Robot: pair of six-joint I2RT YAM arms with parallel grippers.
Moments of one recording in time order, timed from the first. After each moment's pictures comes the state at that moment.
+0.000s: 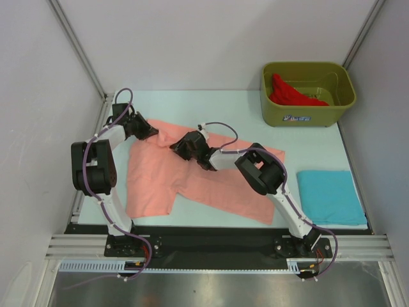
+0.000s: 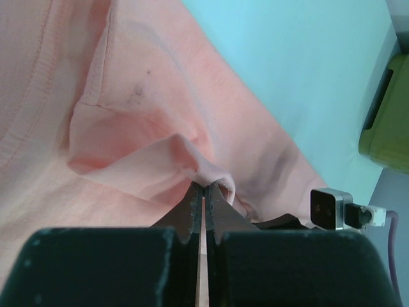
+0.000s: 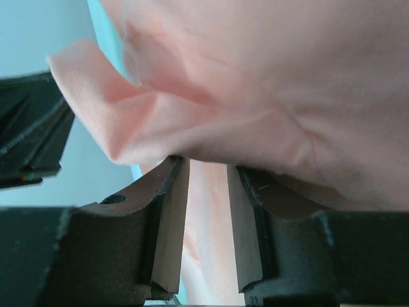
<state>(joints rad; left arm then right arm) 0.10 1.90 1.26 -0.18 0.43 -0.66 0.85 2.39 1.60 0.34 0.11 1.31</state>
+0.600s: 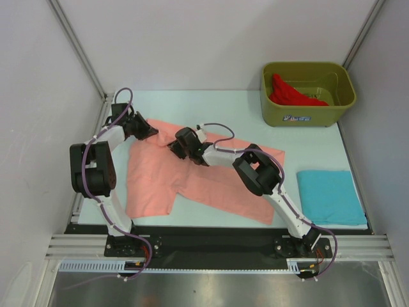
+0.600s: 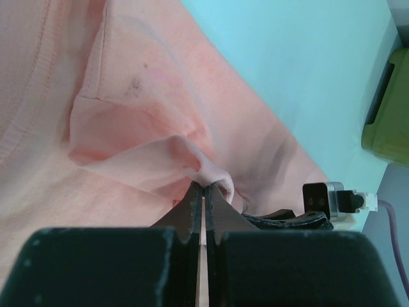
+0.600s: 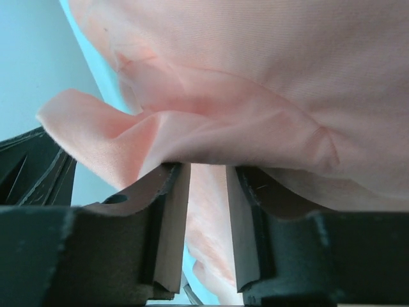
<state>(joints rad) 0.10 1.87 1.24 -0.18 0.43 -0.63 0.87 2.45 1.80 0.08 0.20 1.50</state>
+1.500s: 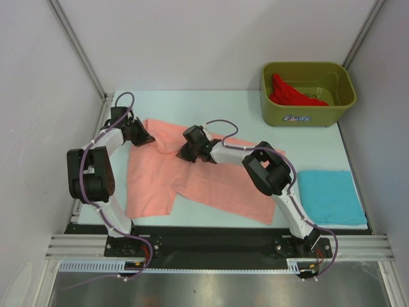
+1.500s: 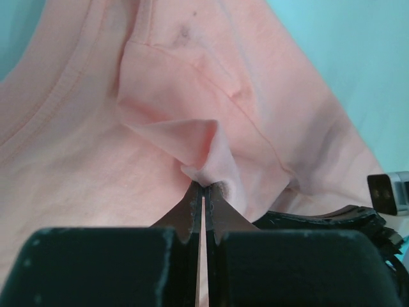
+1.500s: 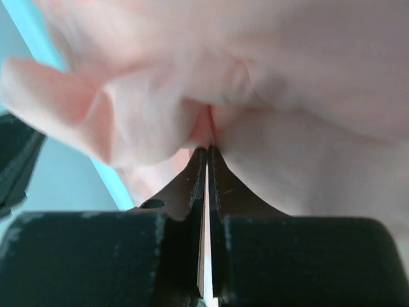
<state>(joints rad) 0.10 1.80 1.19 -0.30 0.36 -0.52 0.83 2.34 1.70 -0.08 0.07 1.33</state>
